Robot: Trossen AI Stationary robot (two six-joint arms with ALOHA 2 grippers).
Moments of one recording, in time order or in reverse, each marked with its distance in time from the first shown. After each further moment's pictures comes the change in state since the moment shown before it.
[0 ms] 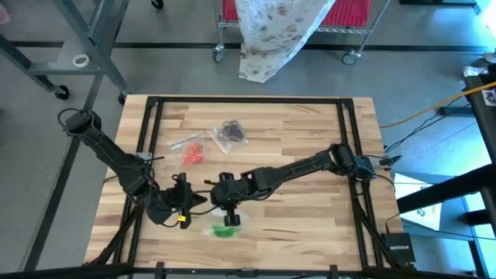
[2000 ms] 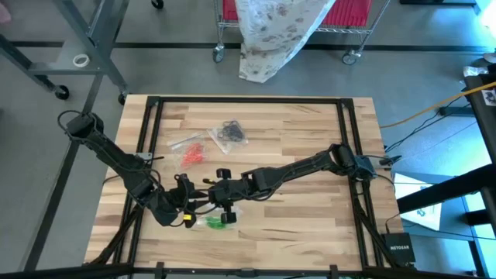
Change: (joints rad) left arm 0.027 0.064 0.000 -0.023 0.002 -0.100; right arm -0.001 0.000 0.001 0.071 0.127 -0.074
